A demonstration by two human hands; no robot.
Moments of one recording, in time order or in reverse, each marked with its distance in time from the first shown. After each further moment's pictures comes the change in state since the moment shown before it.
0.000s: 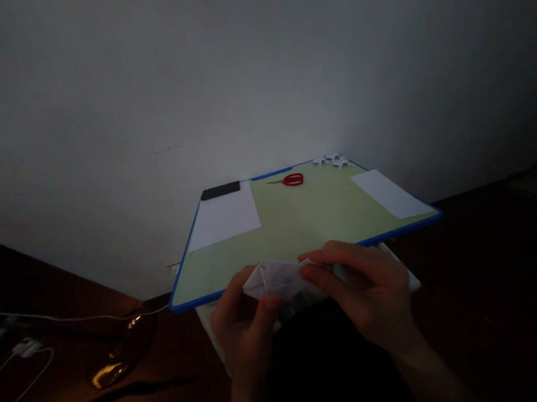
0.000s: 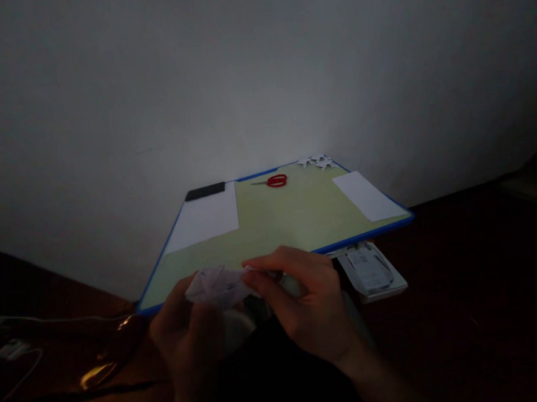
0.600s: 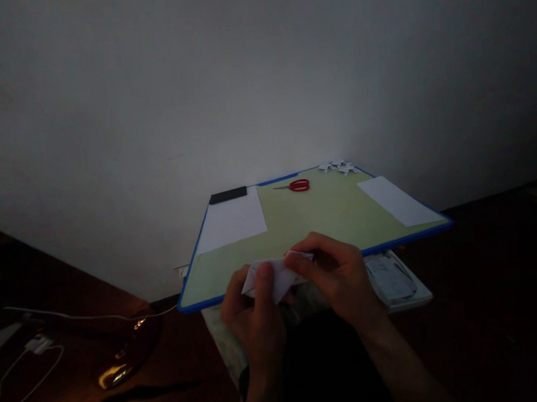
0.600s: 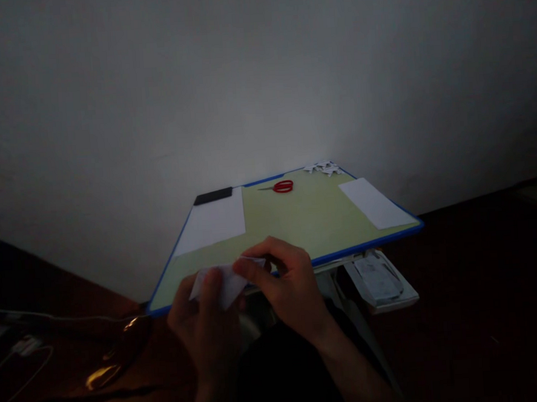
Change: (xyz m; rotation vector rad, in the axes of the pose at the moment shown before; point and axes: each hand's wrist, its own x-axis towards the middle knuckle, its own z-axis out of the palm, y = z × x) left_hand 0.003 -0.001 0.022 0.009 0.204 -0.099; right_hand 0.016 0.016 0.032 0.318 -0.048 0.306
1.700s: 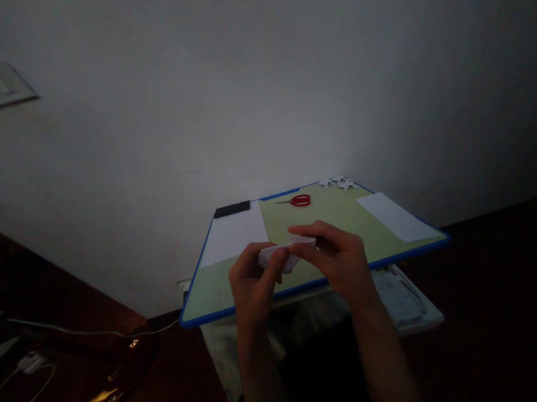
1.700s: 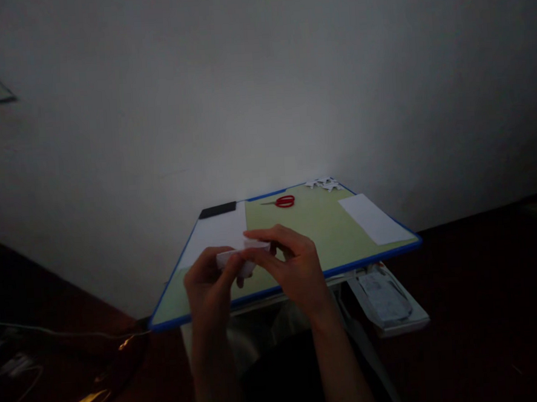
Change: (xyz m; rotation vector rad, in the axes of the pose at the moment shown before) left_hand 0.052 0.002 0.012 -0.070 -0.343 0.073; right_hand 0.034 -0.003 -0.014 -0.007 0.033 -0.207
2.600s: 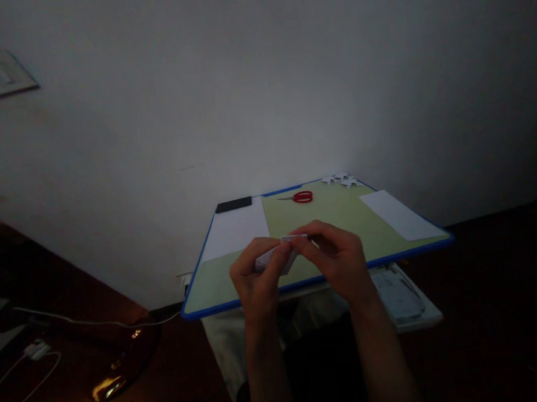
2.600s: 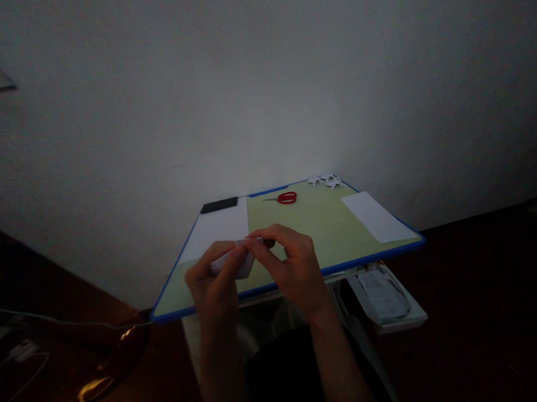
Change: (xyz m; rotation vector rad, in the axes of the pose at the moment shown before) left_hand -0.002 -0.005 0.003 -0.068 0.045 0.142; right_hand -0.003 0.002 0.004 -0.072 -0.083 -0.045
